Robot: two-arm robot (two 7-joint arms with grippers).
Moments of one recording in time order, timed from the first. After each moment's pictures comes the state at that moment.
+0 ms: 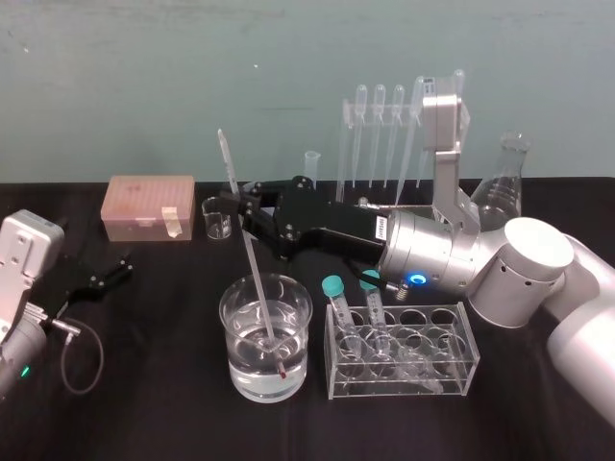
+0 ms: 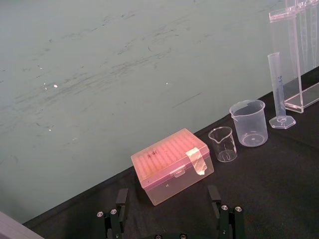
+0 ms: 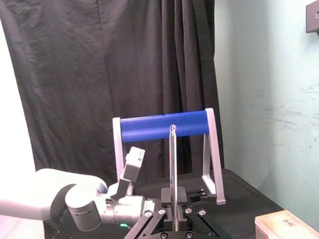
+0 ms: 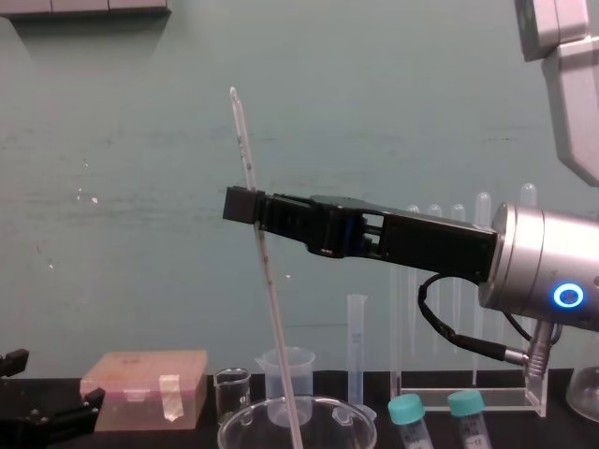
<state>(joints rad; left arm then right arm) -0.20 0.60 0.45 -1.41 -0.25 -0.12 0.03 0.58 0.39 -0.67 -1.33 0.78 -0.05 0.87</state>
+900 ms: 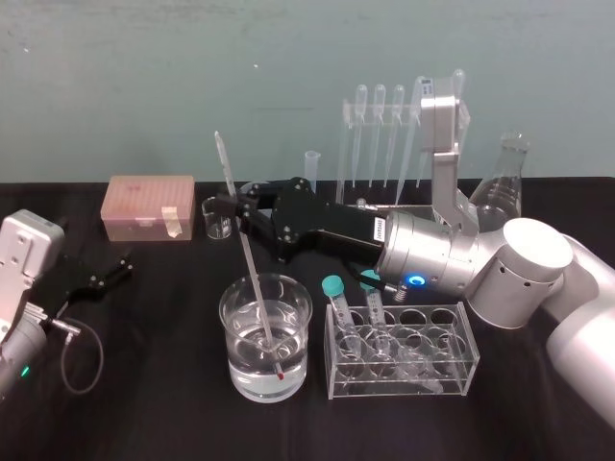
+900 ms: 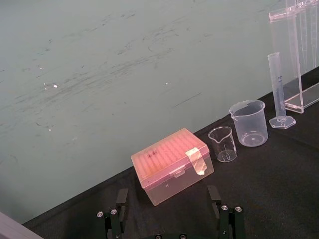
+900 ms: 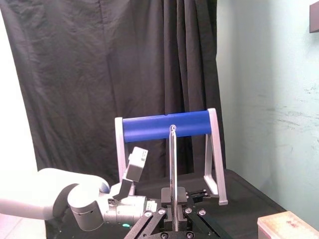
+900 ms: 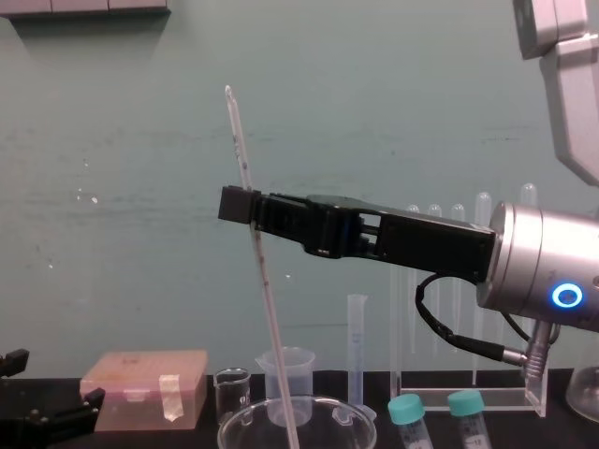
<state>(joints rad) -0.20 0.60 0.45 -1.41 -0.25 -0.12 0.03 0.58 0.39 -0.67 -1.34 0.78 -0.05 0.87</state>
